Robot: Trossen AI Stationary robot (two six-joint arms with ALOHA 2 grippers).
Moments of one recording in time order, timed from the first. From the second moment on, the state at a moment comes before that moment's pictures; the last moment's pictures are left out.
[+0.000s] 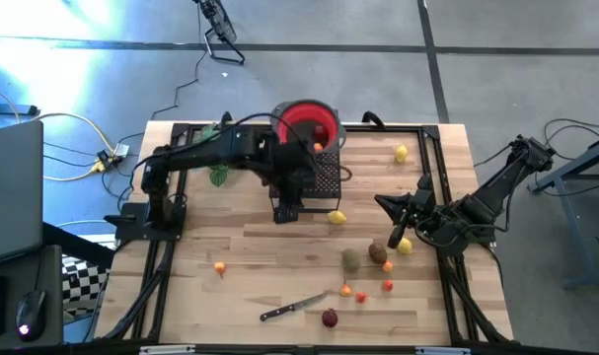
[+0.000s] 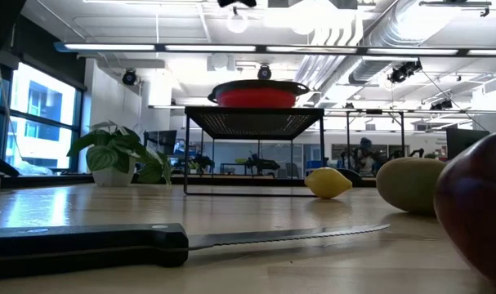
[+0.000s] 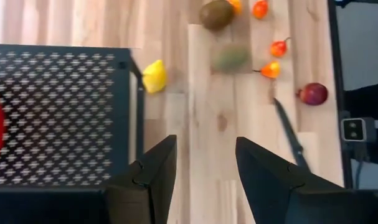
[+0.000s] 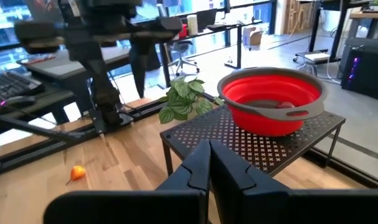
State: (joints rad) left arm 0.01 1.89 2.27 -1.37 0.11 -0.04; right arm 0.70 0.97 0.88 -0.41 1.20 0.63
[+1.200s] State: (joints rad) left arm -0.56 1.90 2.24 -1.33 -0.17 -0.75; right arm 0.70 0.97 0.88 -0.47 0.89 0.62
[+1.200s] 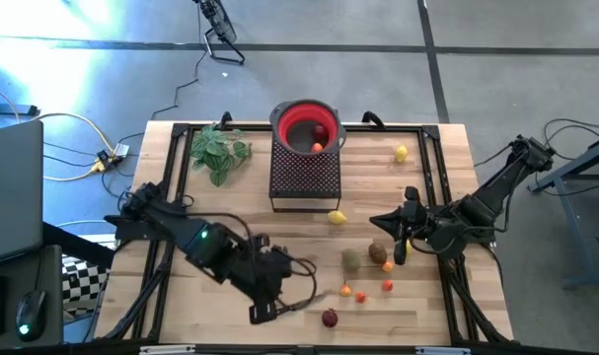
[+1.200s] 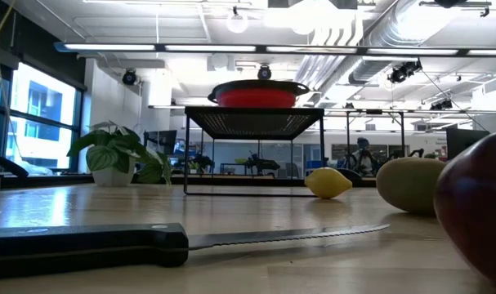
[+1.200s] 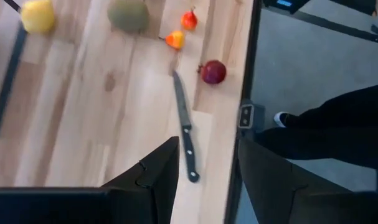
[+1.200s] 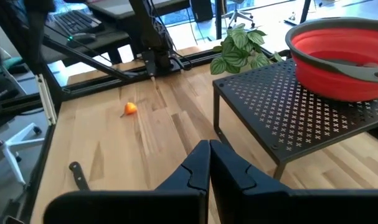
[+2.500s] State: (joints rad) left arm -0.61 2.13 2.24 -1.35 -0.12 -0.92; right arm 0.70 0.97 0.88 -0.50 0.89 0.64
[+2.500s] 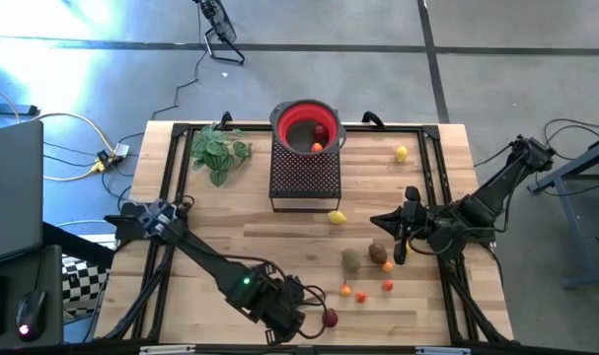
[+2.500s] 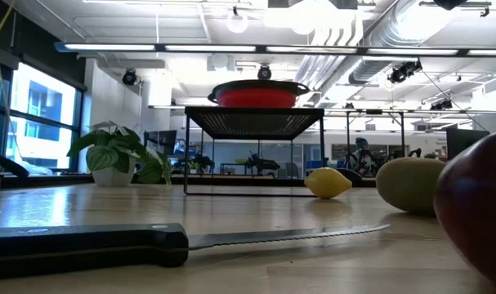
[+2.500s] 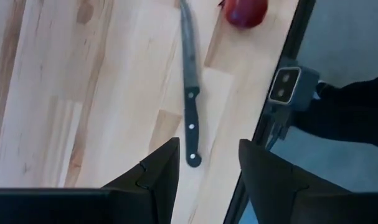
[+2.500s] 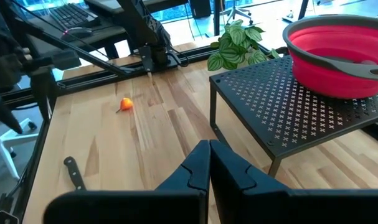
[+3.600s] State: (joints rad) left arm -0.61 2.20 1.95 -1.09 -0.08 -1.00; right arm 0.70 0.97 0.88 -0.52 0.88 0.64
